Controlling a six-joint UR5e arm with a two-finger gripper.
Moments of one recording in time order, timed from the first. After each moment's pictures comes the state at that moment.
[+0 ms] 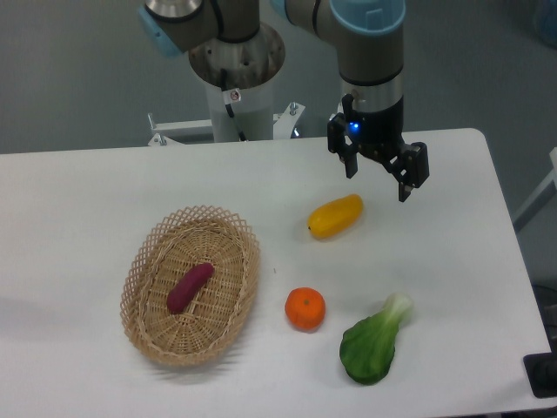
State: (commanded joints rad) arm 2.59 -1.66 -1.66 -1.09 1.60 1.32
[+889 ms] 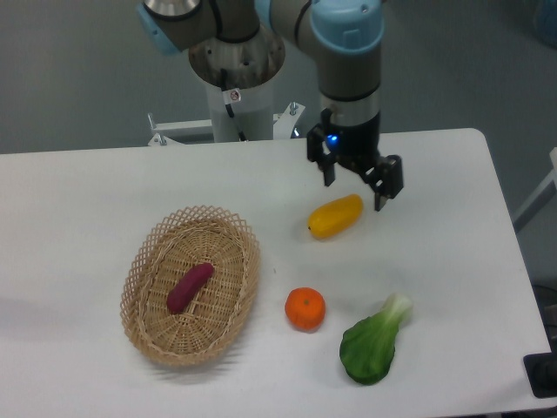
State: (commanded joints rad) arm 2.45 -1.67 -1.73 -1.03 1.57 1.08
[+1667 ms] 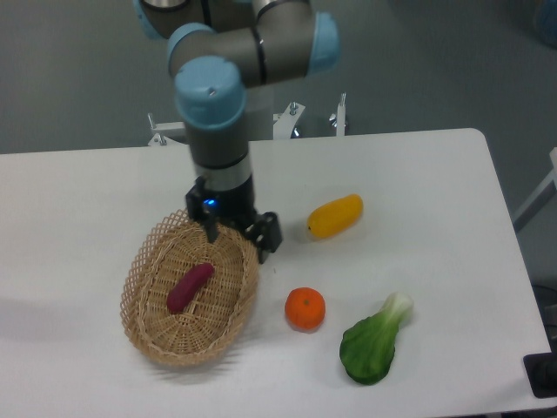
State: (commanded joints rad) arm 2.15 -1.83 -1.74 -0.95 1.60 0.70
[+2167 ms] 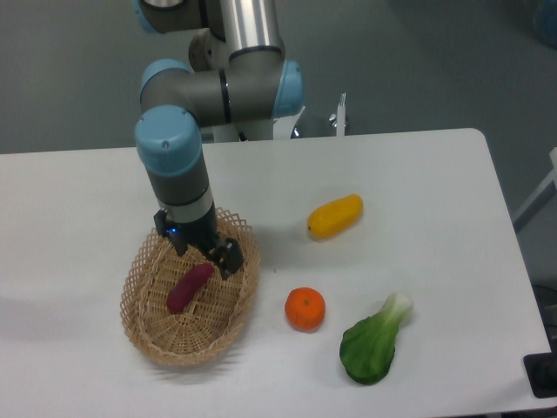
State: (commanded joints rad) arm 2.11 -1.92 -1.77 -0.90 1.60 0.72
